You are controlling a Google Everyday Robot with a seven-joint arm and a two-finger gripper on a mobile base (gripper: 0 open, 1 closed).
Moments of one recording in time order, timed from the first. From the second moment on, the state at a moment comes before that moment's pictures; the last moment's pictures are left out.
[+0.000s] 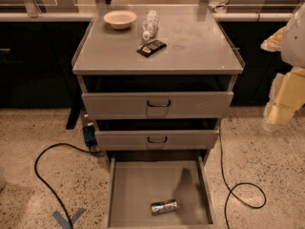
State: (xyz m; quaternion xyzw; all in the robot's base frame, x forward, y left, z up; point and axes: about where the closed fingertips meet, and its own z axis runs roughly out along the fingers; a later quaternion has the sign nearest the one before) arm 0.438 -0.217 0.976 -0.60 0.78 -0.03 0.16
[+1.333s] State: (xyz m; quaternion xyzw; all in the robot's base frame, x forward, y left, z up) arm 0.426 -0.184 0.851 -0.62 0.77 0.01 0.15
